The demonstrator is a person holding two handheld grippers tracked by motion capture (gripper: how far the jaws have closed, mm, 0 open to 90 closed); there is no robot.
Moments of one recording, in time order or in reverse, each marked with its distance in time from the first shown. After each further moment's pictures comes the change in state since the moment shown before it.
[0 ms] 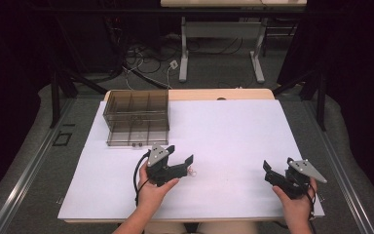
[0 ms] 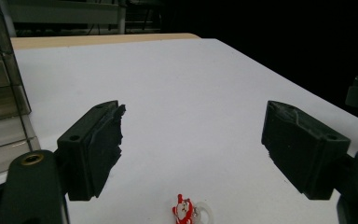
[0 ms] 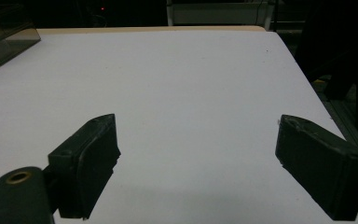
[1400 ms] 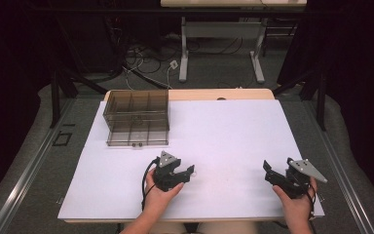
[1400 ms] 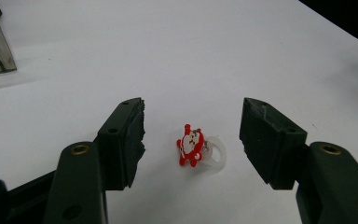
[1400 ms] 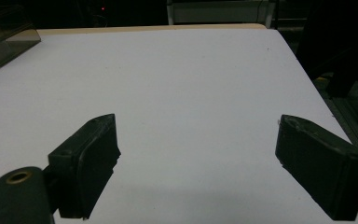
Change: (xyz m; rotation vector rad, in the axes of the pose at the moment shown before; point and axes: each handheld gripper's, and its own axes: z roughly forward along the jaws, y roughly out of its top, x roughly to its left) left arm 0.000 -0.030 0.021 0.239 0.051 -0.052; right arm -0.001 0.000 0.001 0.000 0.005 0.013
